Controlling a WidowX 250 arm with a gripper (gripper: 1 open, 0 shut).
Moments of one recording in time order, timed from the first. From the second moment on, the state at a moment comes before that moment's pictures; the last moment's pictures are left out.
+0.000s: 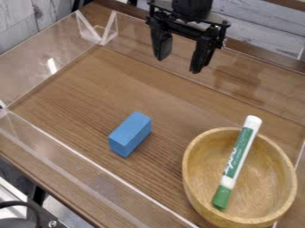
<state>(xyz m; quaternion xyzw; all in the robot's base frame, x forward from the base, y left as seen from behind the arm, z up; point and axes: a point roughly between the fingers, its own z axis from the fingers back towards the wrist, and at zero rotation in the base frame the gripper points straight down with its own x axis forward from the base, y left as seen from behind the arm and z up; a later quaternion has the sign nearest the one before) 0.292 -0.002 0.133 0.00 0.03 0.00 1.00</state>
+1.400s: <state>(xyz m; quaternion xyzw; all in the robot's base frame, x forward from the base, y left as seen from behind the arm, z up) 0.211 -0.117 0.109 0.00 0.03 0.00 1.00</state>
